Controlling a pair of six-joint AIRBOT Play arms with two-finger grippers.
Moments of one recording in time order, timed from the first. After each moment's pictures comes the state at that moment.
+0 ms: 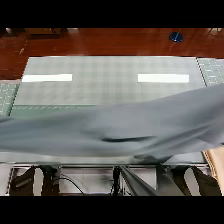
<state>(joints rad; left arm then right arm) 0.47 -0.33 1.52 0.88 -1.75 -1.68 -0.48 -0.63 1.80 -1.13 1.67 1.51</state>
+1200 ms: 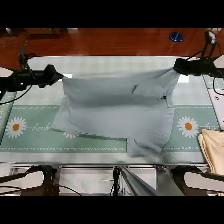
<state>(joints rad) 0.17 -1.41 1.07 0.64 -0.84 -1.22 -0.14 -1.43 1.26 -1.12 0.77 1.41</state>
